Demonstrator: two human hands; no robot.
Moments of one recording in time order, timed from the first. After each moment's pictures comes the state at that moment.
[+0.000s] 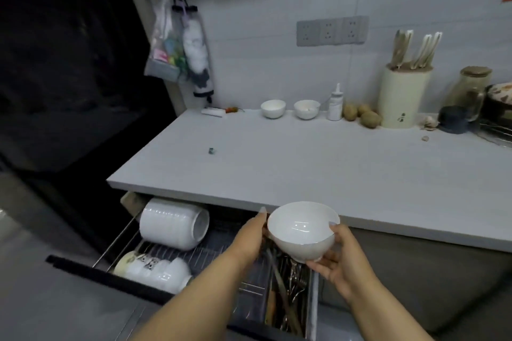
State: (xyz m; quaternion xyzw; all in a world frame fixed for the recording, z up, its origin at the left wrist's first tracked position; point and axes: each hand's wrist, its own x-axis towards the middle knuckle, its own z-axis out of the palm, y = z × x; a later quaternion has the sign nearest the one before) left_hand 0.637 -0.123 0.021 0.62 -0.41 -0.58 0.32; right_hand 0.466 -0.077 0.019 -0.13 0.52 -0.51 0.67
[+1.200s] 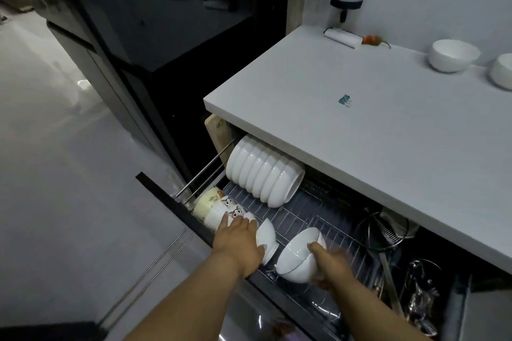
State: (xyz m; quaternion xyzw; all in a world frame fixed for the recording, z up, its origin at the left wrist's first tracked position) left_hand 0.945 -0.151 -0.135 0.74 -0.62 -0.18 -0.15; right_hand 0.746 -0.196 -0.190 -0.30 0.73 -0.16 0.60
